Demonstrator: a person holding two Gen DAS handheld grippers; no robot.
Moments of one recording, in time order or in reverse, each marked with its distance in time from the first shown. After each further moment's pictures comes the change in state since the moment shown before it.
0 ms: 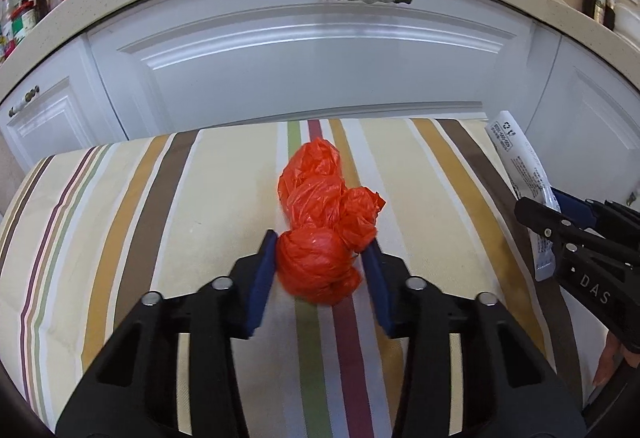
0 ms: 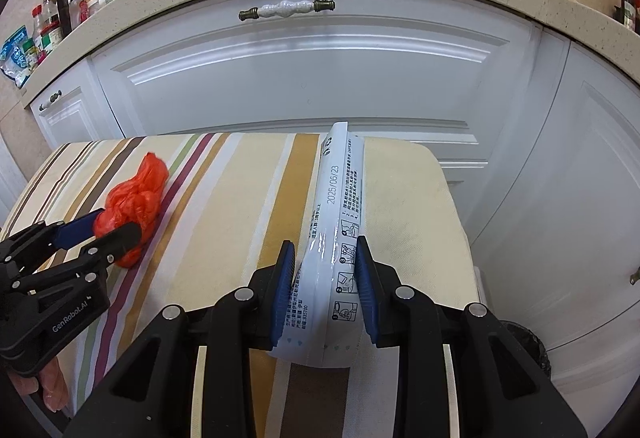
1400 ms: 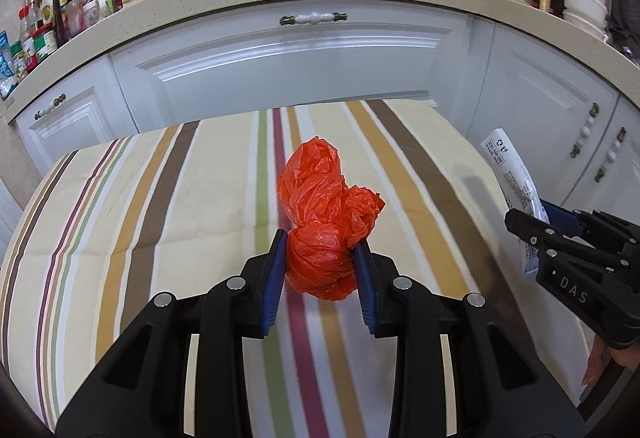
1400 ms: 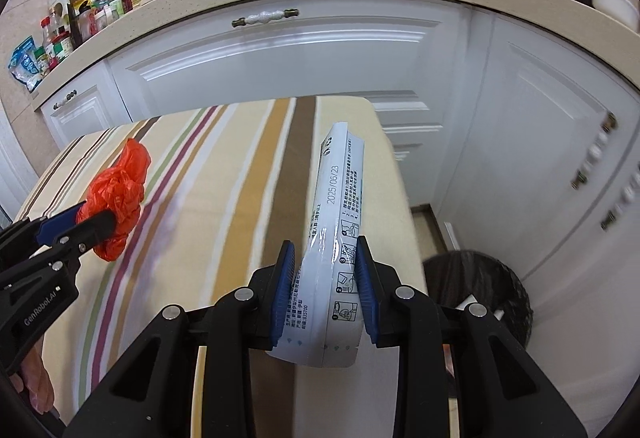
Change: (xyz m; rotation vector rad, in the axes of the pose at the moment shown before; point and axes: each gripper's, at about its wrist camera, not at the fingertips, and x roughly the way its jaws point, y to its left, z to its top) left arm -0.120 -0.041 -0.053 0.046 -0.013 -0.048; right arm -0.098 -0.020 -0.079 0.080 -0.007 -0.051
